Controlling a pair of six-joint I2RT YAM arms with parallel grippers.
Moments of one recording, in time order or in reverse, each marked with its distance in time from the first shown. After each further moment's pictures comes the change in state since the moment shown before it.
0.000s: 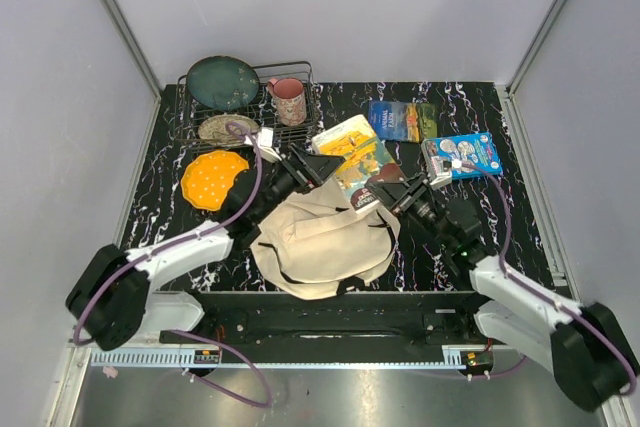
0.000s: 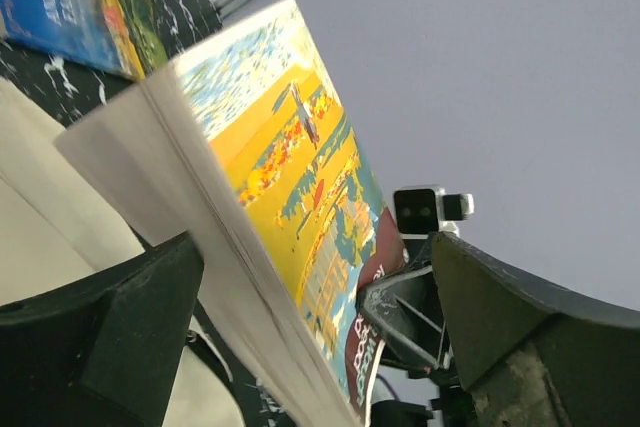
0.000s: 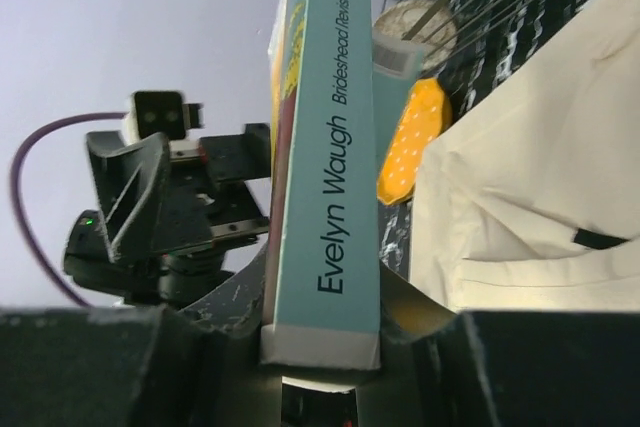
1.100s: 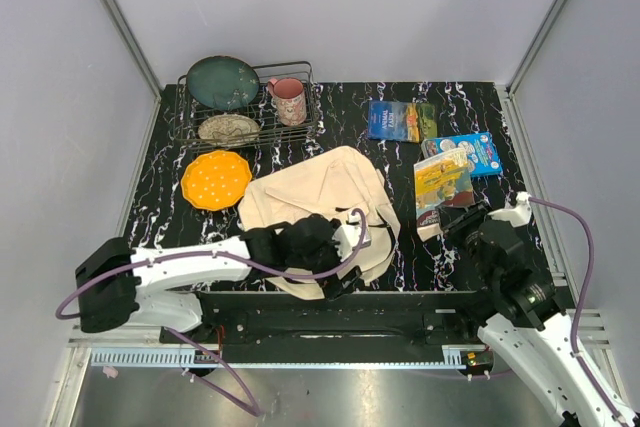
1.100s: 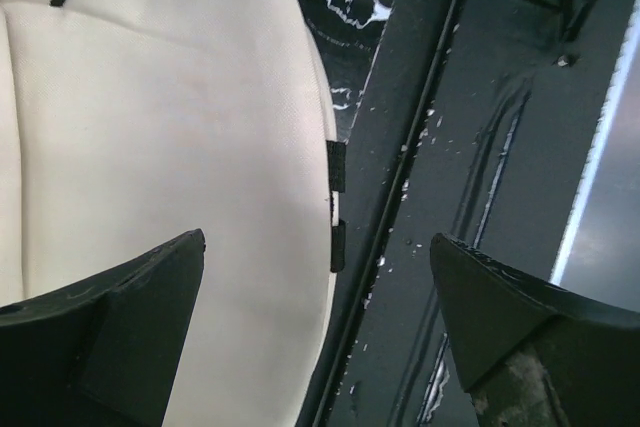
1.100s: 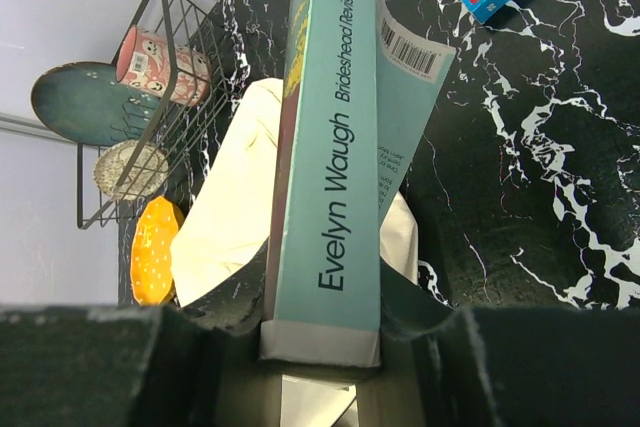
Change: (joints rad) left arm -0.463 -0.039 0.141 -0.951 0.125 1.014; right arm 0.000 -0.668 0.262 -1.390 0.628 -0.212
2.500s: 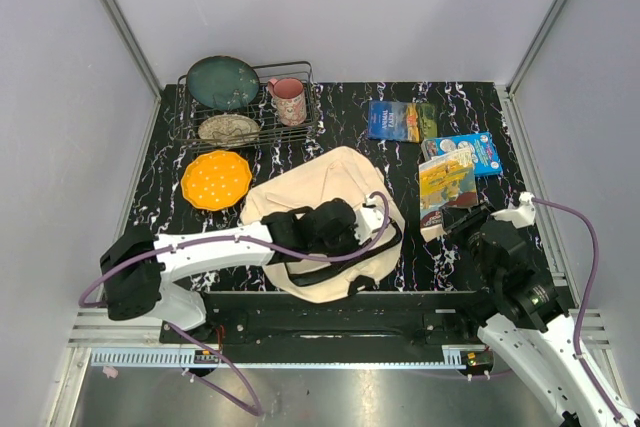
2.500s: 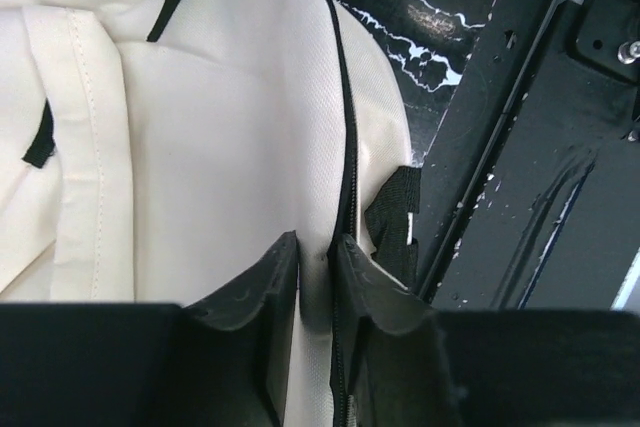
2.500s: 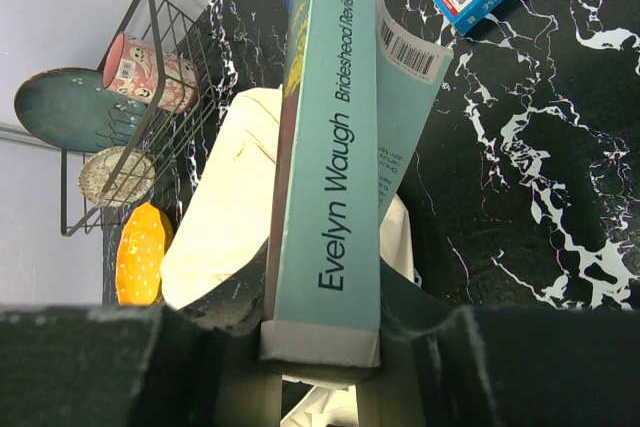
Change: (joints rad) left arm -0.001 0.178 0.220 -0.117 -0.131 0.035; right arm 0.000 -0.005 0.027 -0.043 0.027 -0.023
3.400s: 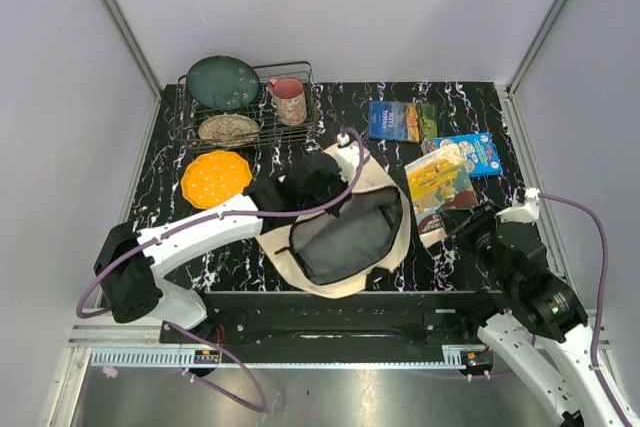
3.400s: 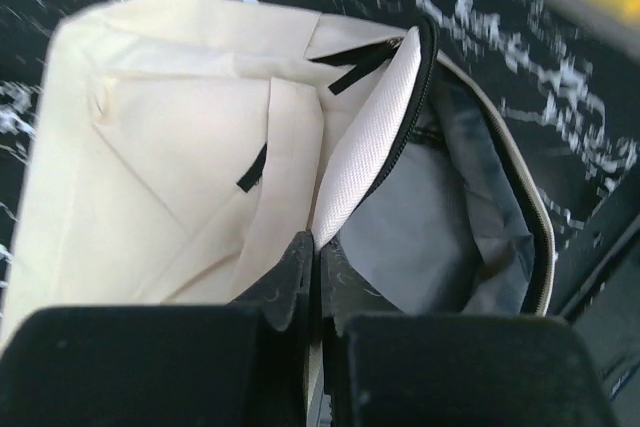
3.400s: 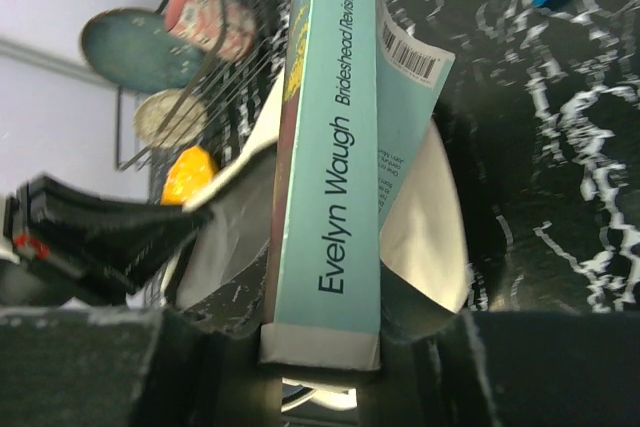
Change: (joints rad) left arm 0.194 0.007 0.146 0.017 -0.109 -0.066; right arm 0.000 -0.006 0.123 -0.097 -0.113 -0.037
